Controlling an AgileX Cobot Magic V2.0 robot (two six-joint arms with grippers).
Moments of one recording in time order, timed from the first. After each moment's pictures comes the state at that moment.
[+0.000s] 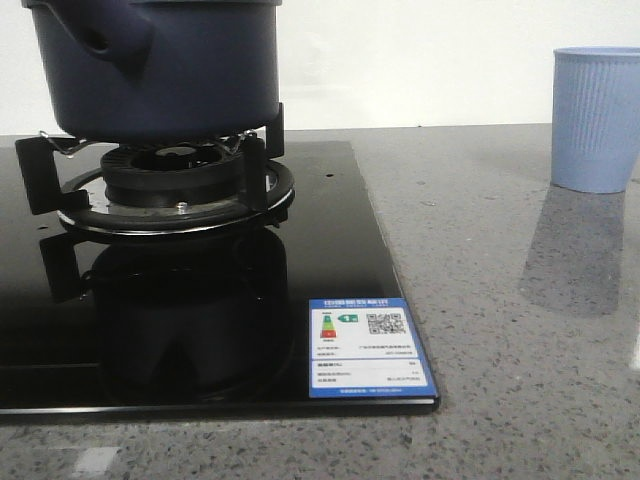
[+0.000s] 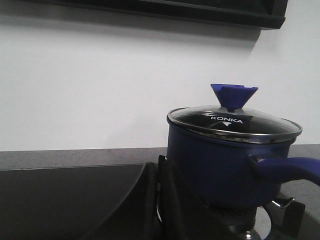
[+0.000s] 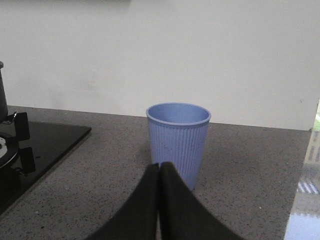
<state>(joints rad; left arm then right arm) 0.01 0.17 -0.22 -1.64 0.26 1.54 -0.13 0.29 -0.14 -1.14 -0.32 1.08</state>
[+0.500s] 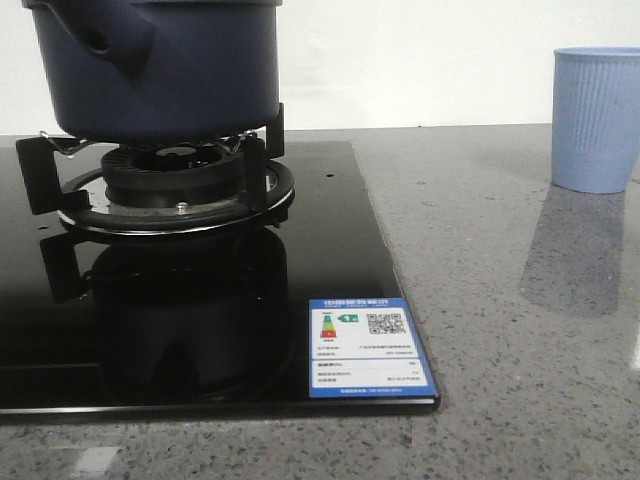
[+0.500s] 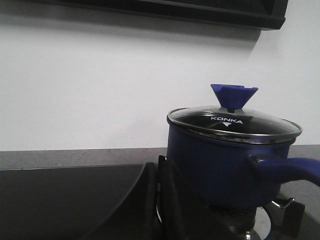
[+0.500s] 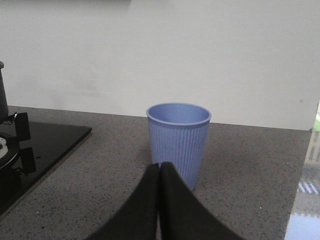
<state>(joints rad) 0.01 0.17 -0.22 -1.64 0.26 1.54 -0.13 0.29 -0.14 -1.14 -0.32 1.08</state>
